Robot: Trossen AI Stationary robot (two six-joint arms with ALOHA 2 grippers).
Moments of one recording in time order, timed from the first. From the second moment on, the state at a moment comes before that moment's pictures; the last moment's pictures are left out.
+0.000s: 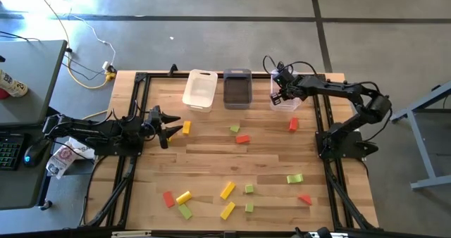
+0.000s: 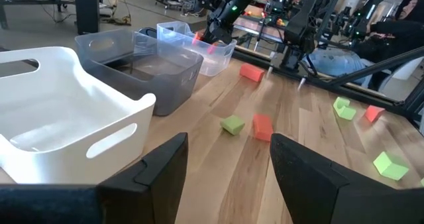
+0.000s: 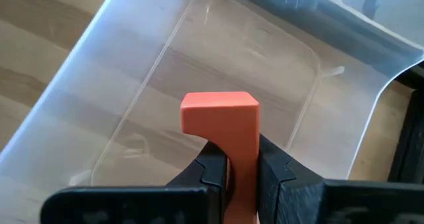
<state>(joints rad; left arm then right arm) 0.08 0.25 0.01 0.06 -0.35 -0.29 -0.72 1.49 0.82 -0.53 0.32 0.33</state>
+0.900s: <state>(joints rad) 0.08 0.25 0.06 0.04 -0.30 -0.27 -0.74 1.43 0.82 -0.51 0.24 0.29</state>
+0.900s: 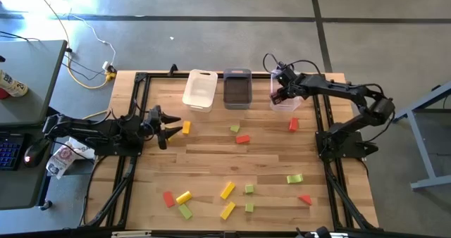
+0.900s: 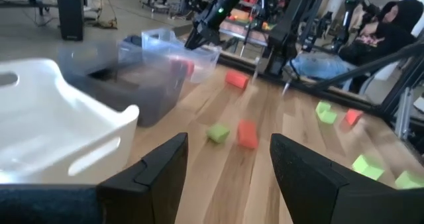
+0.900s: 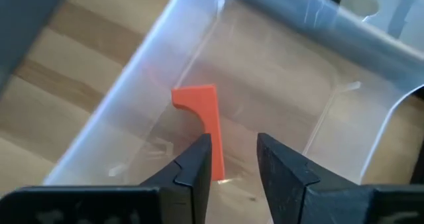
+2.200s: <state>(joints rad) 0.08 0.71 0.51 -0.54 -0.46 -0.87 -0.57 1.22 0.82 -0.50 0.23 0.31</state>
